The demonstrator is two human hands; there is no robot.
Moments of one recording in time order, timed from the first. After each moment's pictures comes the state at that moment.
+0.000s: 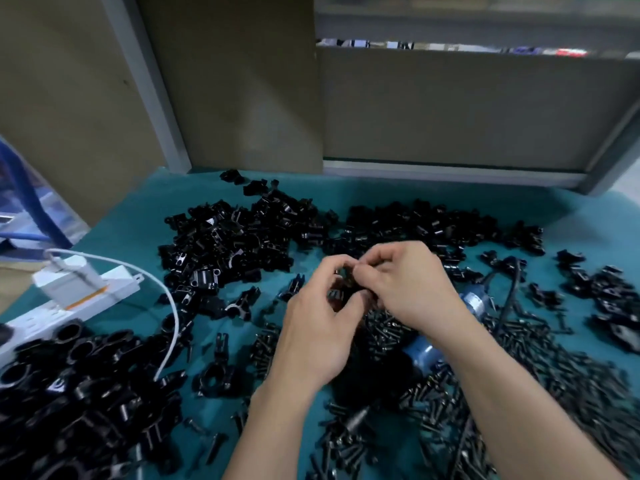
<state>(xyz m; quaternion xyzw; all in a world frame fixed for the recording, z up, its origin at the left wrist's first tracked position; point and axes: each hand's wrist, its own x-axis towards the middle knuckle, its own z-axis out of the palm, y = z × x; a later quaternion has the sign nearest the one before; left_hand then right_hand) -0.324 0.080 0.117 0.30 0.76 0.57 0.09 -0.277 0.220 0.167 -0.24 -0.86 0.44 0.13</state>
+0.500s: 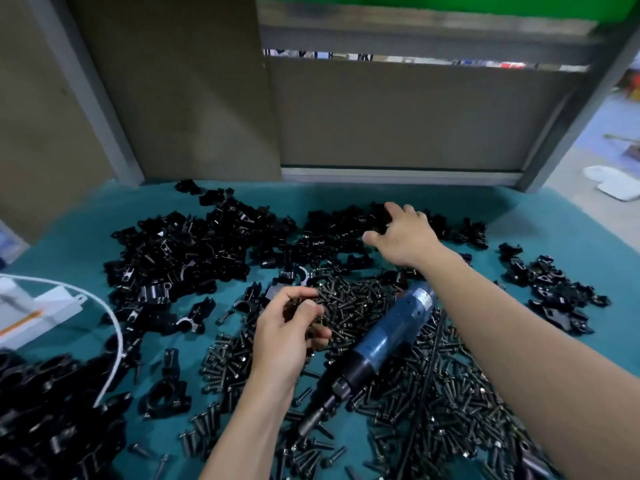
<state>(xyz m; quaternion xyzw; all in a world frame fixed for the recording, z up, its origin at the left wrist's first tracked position) -0.299 0.101 0.094 0.09 0.64 0.73 0.23 -0.303 0.353 0.152 -0.35 -0.92 0.17 0.00</state>
